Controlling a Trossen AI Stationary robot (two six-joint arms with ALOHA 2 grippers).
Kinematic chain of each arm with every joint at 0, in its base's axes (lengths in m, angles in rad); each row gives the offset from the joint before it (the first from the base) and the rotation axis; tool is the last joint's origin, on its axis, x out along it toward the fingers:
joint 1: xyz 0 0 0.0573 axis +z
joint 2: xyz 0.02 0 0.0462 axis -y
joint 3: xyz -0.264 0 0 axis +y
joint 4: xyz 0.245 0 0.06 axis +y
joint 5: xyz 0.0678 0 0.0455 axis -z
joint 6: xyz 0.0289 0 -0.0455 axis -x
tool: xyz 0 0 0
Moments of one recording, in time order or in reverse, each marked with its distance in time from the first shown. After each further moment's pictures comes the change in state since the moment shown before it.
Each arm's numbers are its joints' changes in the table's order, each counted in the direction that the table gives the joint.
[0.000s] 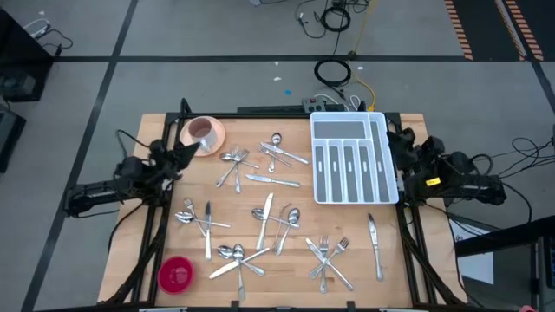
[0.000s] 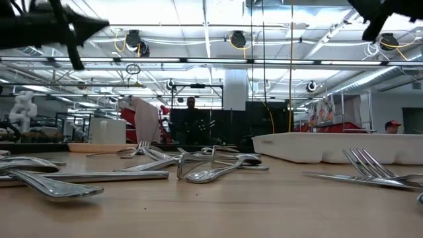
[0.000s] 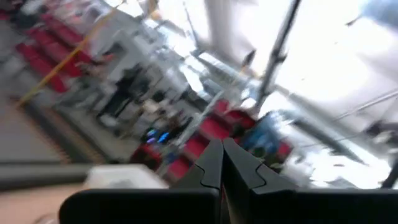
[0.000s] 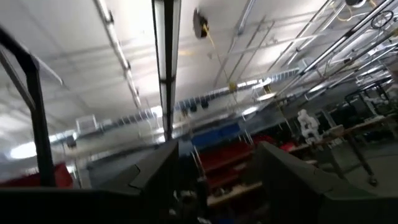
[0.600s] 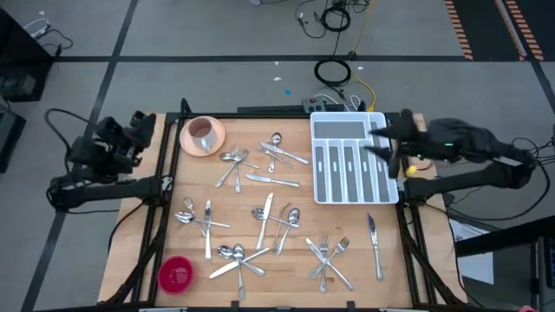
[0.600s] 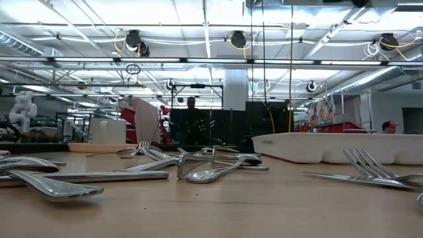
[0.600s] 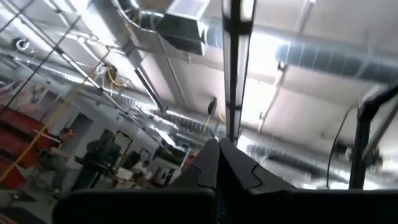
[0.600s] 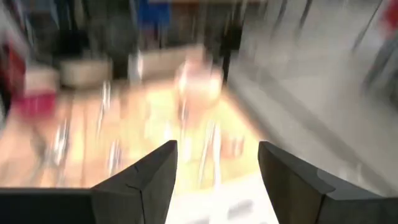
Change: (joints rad) left arm 0.000 -0.244 -0.519 0.037 0.053 -0.271; right arm 0.000 -0.695 -0.935 1.325 -0.014 0.076
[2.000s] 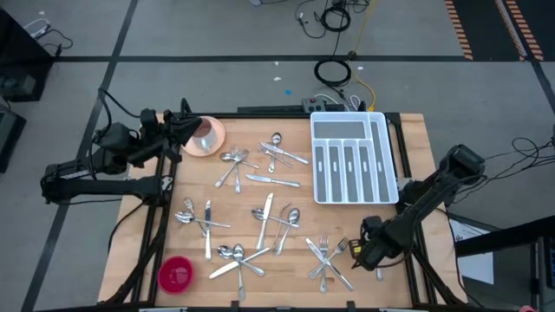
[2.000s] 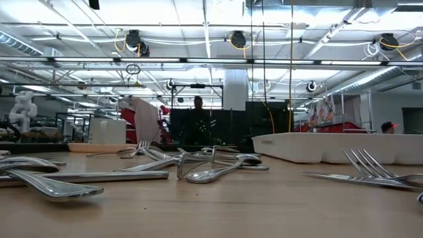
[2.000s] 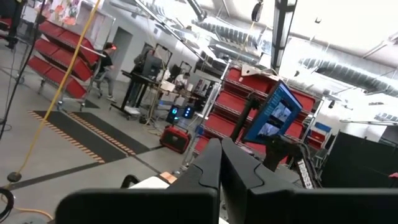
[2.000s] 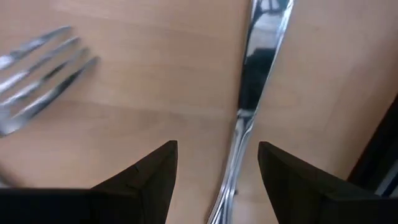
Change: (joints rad) left arm 0.000 -0.308 -0.179 0.315 -0.032 0.061; right arm 0.812 -0.774 0.358 -0.042 -0.435 -2.066
